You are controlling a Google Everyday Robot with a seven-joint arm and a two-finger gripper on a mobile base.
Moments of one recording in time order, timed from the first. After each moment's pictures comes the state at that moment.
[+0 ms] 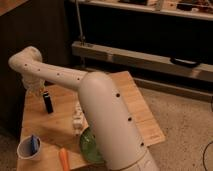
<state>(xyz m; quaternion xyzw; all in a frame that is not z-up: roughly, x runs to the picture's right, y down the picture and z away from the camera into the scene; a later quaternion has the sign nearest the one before) -0.374 0.027 0.798 -0.01 -0.33 -0.89 0.30</state>
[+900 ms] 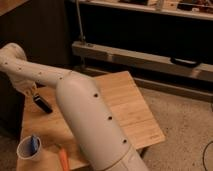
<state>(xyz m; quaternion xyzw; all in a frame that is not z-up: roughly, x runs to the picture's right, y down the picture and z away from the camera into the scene) -0.396 0.016 0.781 -0.09 -0.30 -0.90 0.32</state>
